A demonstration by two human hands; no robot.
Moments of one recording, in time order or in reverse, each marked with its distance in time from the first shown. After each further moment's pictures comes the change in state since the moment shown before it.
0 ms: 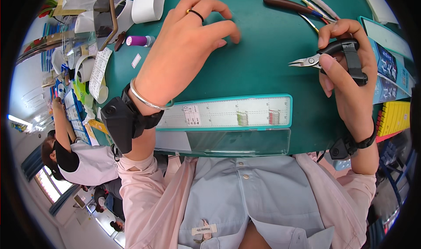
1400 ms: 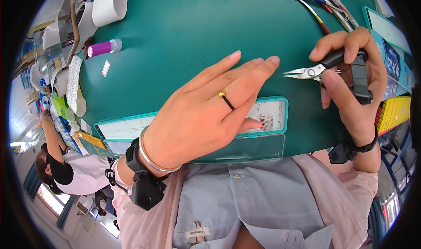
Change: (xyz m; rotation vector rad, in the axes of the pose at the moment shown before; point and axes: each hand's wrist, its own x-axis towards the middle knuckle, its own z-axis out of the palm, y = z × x) left_hand -0.019 0.067 0.024 -0.298 -0.205 0.002; right_hand -0.006 0.010 -0.014 -0.095 -0.096 -0.012
